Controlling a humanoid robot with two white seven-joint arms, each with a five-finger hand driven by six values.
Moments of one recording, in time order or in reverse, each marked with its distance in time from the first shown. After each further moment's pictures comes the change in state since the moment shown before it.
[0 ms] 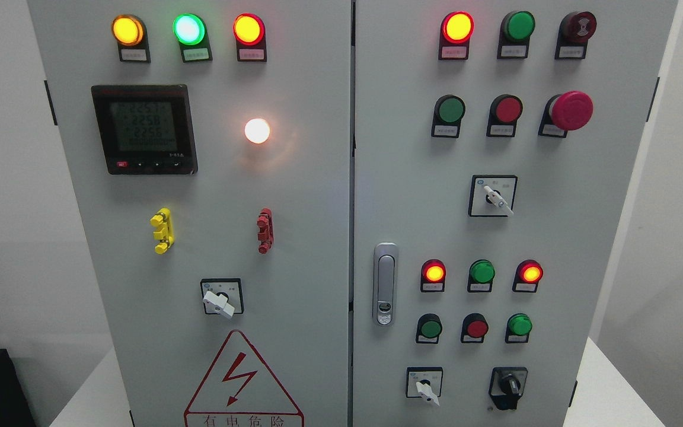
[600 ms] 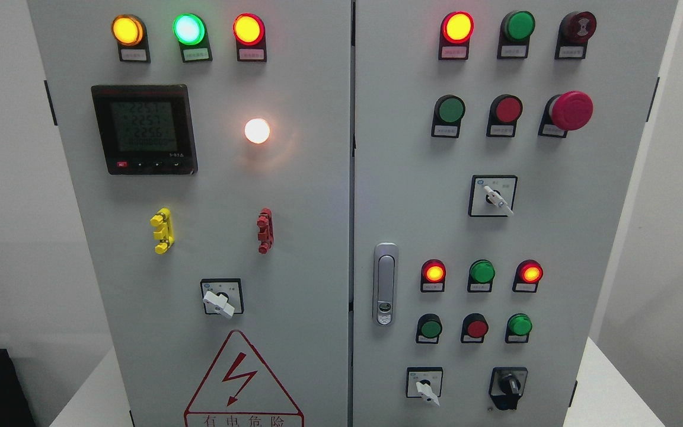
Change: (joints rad) left arm 0.000 0.000 0.000 0.000 0.000 0.000 0.000; right arm 0.002 -0.003 -0.002 -0.027 -0.015 -0.093 0.005
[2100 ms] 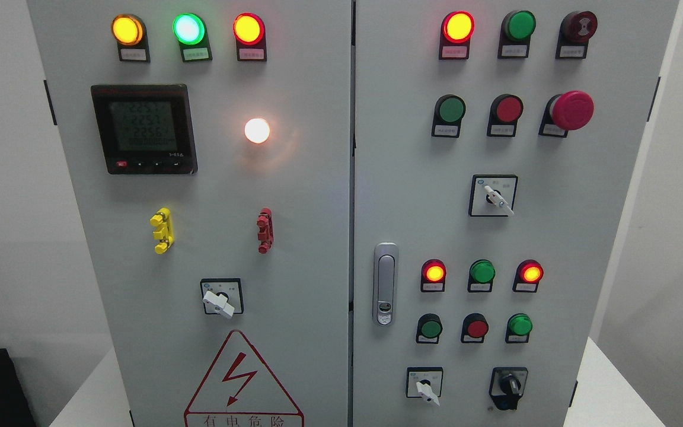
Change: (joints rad) left arm 0.000 0.000 0.000 0.000 0.000 0.000 0.000; right arm 0.067 -0.020 0.000 -0.718 -0.008 -0.389 -0.131
